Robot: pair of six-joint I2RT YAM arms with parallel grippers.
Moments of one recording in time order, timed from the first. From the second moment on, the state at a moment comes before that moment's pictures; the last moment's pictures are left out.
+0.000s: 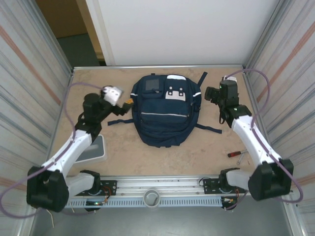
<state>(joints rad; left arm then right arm) -0.21 1.09 0.69 0.19 0.20 0.29 0.19 1.18 0.98 -0.35 0.33 0.29</state>
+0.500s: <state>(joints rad) 0.01 1.22 0.49 0.33 -0.11 0.06 0.08 1.26 0.65 -0.08 0.56 0.25</state>
